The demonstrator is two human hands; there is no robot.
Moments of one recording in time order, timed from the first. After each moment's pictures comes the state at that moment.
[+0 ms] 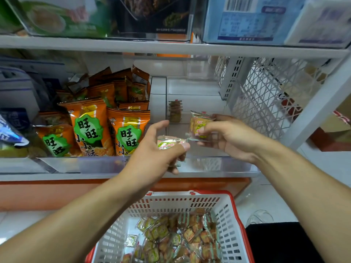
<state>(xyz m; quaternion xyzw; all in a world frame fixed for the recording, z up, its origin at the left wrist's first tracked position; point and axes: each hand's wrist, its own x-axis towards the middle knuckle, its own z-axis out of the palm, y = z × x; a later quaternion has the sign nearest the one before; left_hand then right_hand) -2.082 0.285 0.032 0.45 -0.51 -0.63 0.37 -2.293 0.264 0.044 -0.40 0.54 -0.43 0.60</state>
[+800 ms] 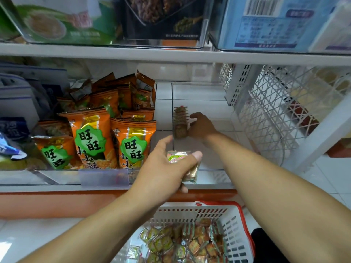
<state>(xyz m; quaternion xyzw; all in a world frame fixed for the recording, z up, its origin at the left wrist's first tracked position) -2.087 0.276 0.022 0.51 -0.52 -0.61 0.33 -2.266 0.129 -0.038 -0.51 0.73 -0.30 0.35</state>
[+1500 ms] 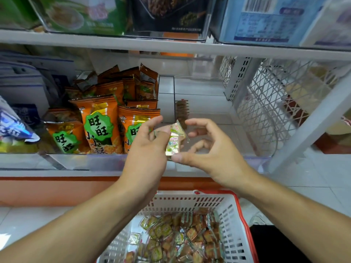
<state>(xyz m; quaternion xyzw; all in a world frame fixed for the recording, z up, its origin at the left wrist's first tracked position) -2.073 0.290 0.039 0.46 -0.42 -0.60 0.50 -2.224 0.318 0.047 -0.57 0.55 -0.44 0.43</state>
